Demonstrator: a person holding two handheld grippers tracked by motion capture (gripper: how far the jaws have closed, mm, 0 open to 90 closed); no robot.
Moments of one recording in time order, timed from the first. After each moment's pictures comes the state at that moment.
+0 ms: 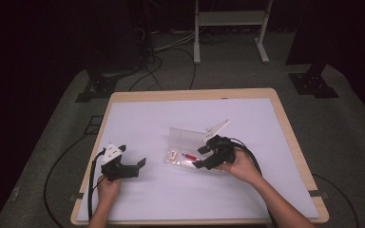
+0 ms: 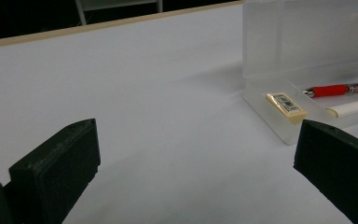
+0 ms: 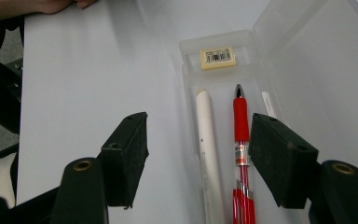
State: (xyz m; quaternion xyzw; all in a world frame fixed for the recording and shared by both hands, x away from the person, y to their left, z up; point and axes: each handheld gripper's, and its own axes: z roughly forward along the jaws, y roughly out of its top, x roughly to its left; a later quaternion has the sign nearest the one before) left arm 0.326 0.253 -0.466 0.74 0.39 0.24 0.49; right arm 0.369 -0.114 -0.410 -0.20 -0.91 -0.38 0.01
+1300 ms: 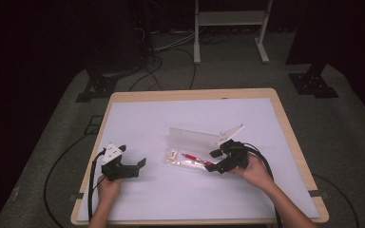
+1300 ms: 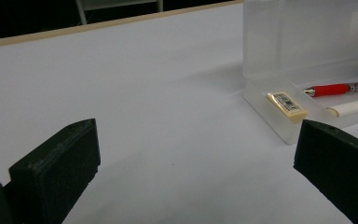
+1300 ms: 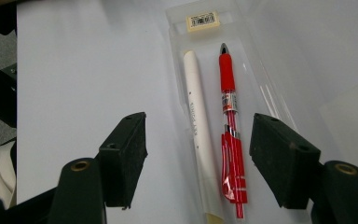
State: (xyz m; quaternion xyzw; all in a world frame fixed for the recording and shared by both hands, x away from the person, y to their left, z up) left arm 0.326 0.253 -0.466 0.74 0.39 0.25 0.48; right arm 0.359 -0.152 -0.422 -0.22 -0.90 -0.38 0.00
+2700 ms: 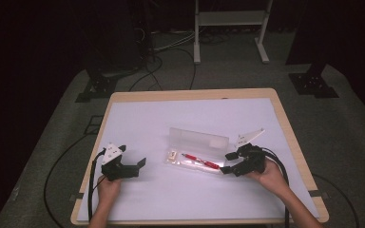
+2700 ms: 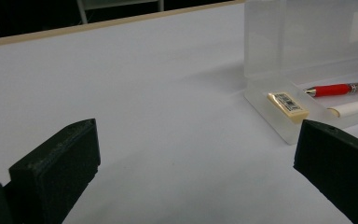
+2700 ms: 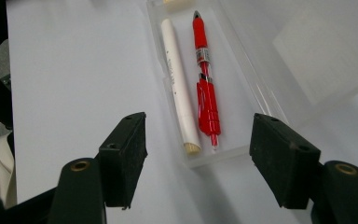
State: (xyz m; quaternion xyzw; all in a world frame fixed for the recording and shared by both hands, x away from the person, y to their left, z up) left arm 0.326 0.253 -0.466 0.74 0.39 0.25 0.48; right arm 0.347 -0.202 -0.430 -0.25 -0.89 -0.39 -0.01
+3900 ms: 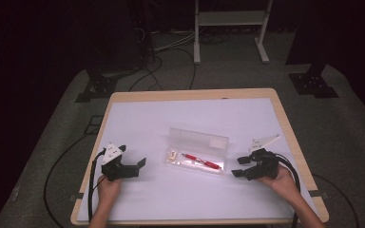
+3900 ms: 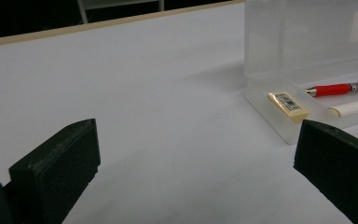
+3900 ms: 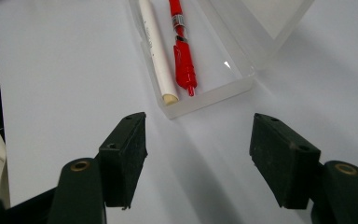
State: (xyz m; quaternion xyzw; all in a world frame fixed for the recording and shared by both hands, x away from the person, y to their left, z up) left arm 0.326 0.252 -0.467 0.74 0.39 0.25 0.48; right arm 0.336 -0.241 -0.445 -0.29 -0.87 -0.39 -0.01
